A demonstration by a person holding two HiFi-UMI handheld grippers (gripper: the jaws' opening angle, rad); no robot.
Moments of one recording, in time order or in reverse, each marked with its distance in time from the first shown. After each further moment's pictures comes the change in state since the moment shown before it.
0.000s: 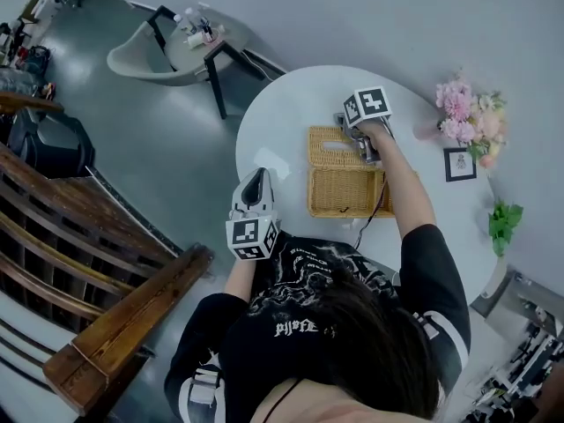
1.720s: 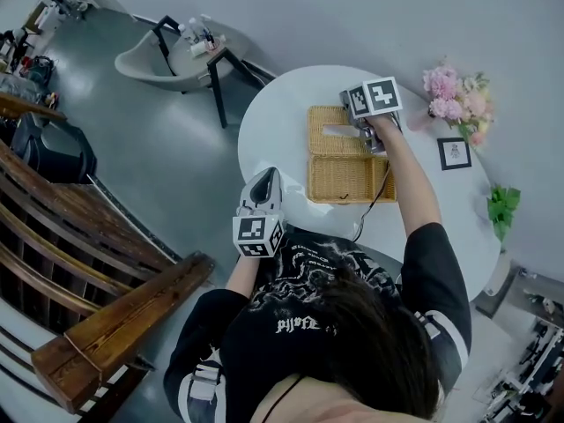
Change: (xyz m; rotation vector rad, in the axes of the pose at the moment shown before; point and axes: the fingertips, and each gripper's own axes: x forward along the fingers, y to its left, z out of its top) left arm -0.046 -0.034 -0.006 0.030 -0.048 -0.109; right arm -0.099 0.041 0.022 -0.129 -0.280 -0.052
